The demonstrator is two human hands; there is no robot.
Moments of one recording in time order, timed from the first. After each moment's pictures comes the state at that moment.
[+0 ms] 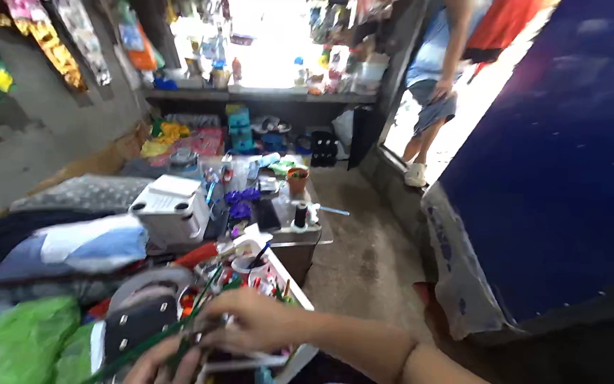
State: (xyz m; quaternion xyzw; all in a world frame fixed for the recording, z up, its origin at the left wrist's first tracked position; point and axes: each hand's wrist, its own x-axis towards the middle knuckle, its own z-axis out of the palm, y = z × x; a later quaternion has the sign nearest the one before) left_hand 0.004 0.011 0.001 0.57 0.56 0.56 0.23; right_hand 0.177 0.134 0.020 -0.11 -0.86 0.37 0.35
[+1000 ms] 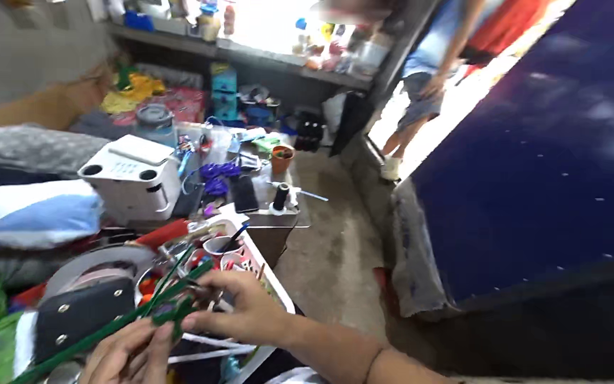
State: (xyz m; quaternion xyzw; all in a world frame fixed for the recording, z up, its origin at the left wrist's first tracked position) left_hand 0.040 0.031 -0.004 0.55 0.55 0.61 0.16; right_hand 0.194 0.120 0.000 -0.17 -0.74 0.44 0.48
